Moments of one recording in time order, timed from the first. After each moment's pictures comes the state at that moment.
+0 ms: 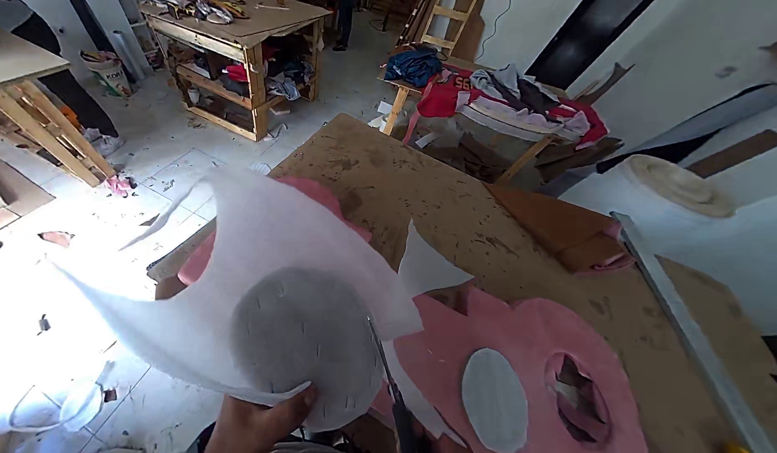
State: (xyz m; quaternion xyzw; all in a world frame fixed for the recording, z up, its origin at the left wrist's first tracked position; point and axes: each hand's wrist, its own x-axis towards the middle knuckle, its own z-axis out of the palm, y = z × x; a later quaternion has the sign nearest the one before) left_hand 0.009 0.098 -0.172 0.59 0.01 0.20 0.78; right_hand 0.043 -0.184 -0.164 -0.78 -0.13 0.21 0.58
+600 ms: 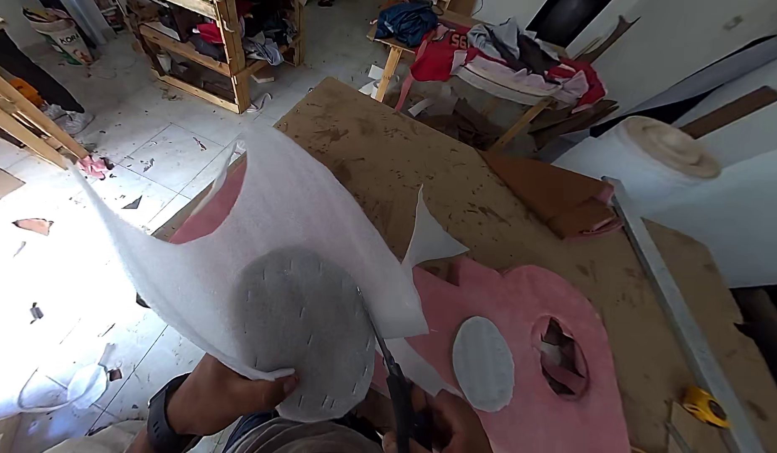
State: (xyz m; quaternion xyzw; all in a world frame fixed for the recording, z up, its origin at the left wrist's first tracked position) left_hand 0.034 0.148 -0.179 0.67 -0.11 0.05 0.73; right_hand 0.054 -0.187 -0.158 -0.79 -0.11 0.18 0.57
